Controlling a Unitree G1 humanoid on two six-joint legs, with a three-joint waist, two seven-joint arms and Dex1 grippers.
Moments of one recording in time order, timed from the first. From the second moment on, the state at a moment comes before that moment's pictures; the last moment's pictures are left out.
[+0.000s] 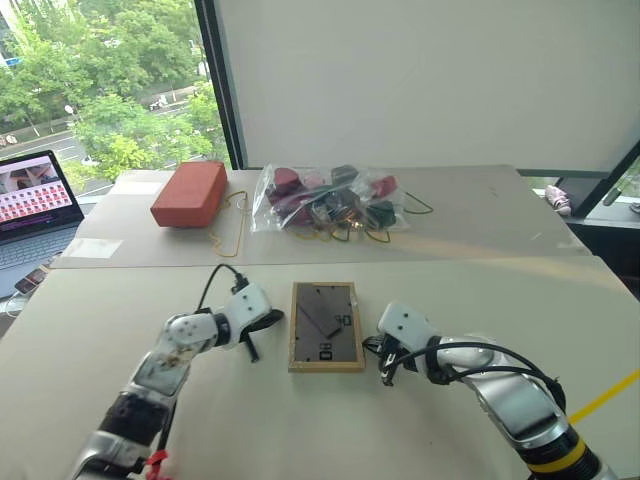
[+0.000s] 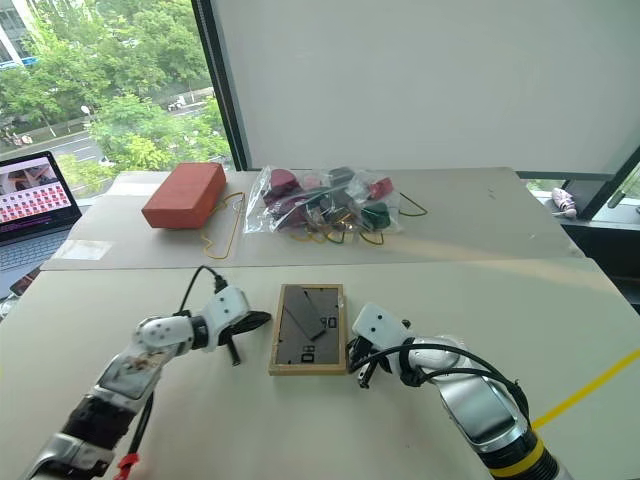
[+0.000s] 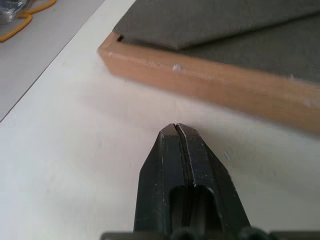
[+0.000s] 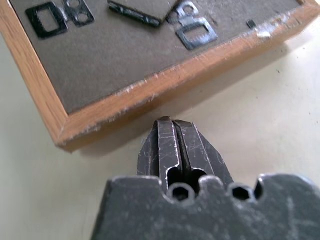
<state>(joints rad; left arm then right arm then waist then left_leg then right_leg) -0.30 0.66 -0.12 0.10 -0.02 0.02 -0.80 -0.29 -0.62 0.28 -0.42 0.05 0.77 0.73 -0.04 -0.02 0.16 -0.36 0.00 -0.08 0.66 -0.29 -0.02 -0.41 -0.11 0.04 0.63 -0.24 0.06</state>
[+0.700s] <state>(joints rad) -0.51 0.74 -0.34 0.58 1.15 -1.25 0.32 -0.25 -0.64 0.23 -0.50 0.21 0.92 0.76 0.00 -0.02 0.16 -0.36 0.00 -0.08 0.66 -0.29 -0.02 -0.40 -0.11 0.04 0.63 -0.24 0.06</state>
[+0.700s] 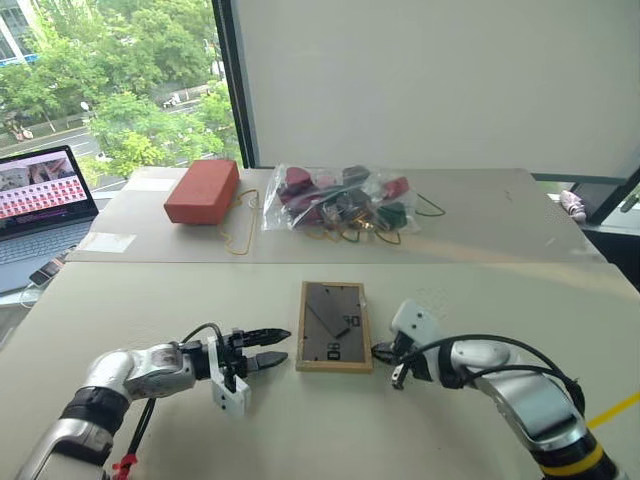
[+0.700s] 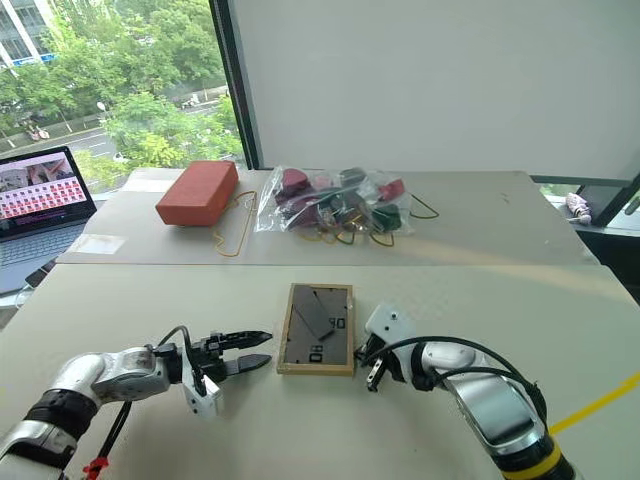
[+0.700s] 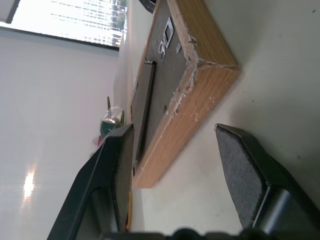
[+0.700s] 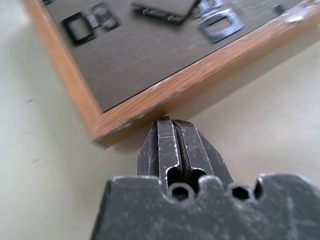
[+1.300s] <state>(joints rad) -0.66 0.73 -0.58 0.72 1.25 -1.21 0.60 -0.30 -0.59 0.23 -0.47 0.22 1.01 0.70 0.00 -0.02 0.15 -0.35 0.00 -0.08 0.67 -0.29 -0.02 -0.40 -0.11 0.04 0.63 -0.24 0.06</state>
